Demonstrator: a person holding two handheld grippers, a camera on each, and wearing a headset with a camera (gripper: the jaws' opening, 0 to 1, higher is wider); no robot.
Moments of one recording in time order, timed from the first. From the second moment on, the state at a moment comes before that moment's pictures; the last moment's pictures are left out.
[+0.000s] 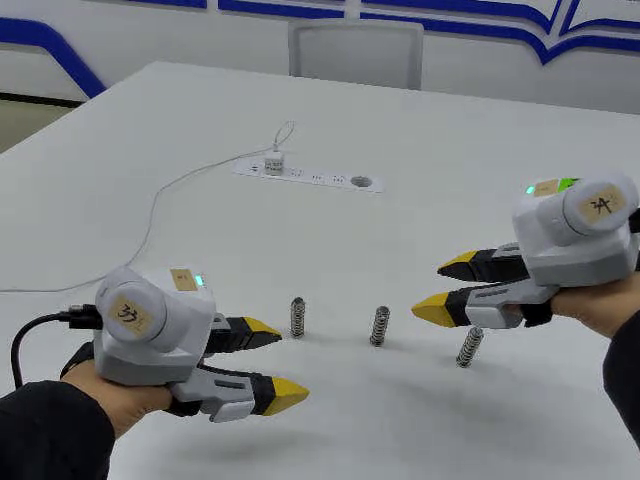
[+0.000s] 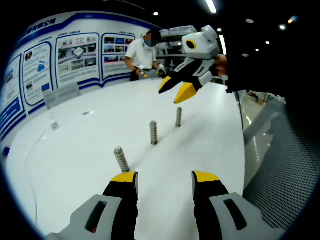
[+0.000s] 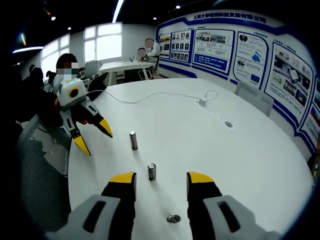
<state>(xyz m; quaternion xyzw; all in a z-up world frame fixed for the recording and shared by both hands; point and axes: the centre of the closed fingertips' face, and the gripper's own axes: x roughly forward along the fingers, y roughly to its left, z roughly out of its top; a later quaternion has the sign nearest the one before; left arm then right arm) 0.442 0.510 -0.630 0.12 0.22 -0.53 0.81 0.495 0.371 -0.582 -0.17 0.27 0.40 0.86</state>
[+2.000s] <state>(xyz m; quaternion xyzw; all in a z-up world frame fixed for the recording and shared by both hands) 0.445 0.516 -0.631 0.11 0.22 -0.52 0.81 0.431 0.322 -0.625 -0.05 0.22 0.31 0.92</state>
